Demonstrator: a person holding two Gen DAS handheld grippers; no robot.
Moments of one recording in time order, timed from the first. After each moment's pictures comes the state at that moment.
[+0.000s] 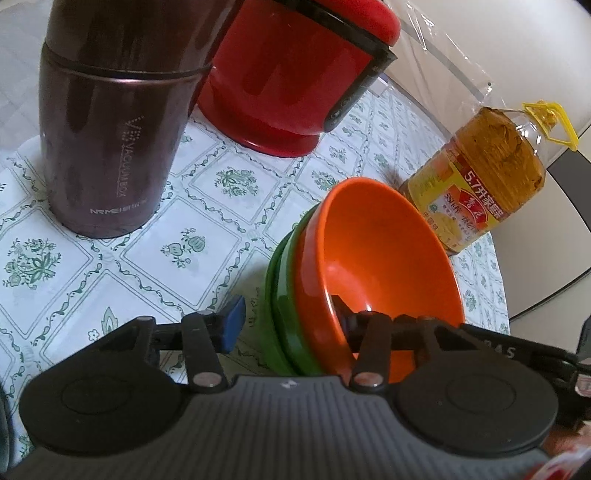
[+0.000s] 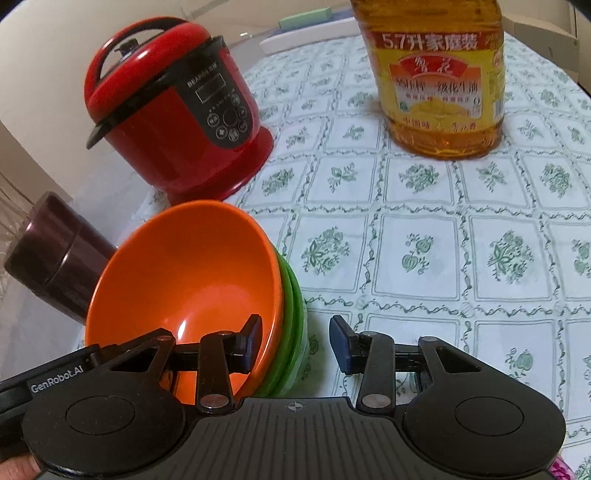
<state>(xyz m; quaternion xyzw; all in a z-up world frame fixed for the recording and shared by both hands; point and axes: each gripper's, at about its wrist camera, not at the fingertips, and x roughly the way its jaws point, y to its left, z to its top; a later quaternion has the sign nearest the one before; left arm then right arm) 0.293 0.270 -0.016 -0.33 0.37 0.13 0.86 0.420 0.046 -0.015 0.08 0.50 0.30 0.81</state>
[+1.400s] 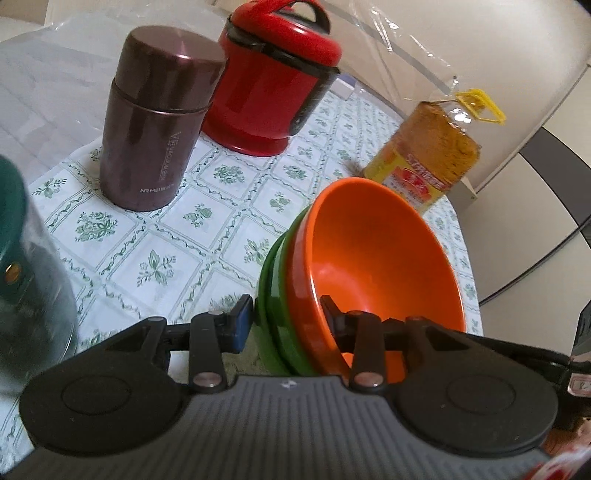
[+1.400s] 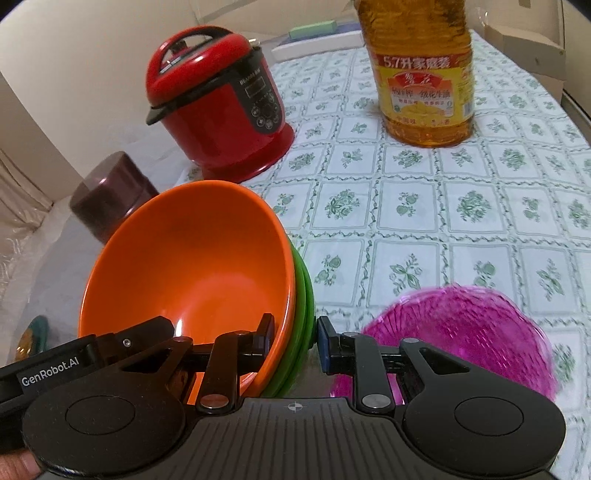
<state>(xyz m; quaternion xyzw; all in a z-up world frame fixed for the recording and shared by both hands) 0.183 0.225 0.055 -0.30 0.36 0.10 0.88 0.306 0.017 0.049 0.07 0.49 0.29 0.82</state>
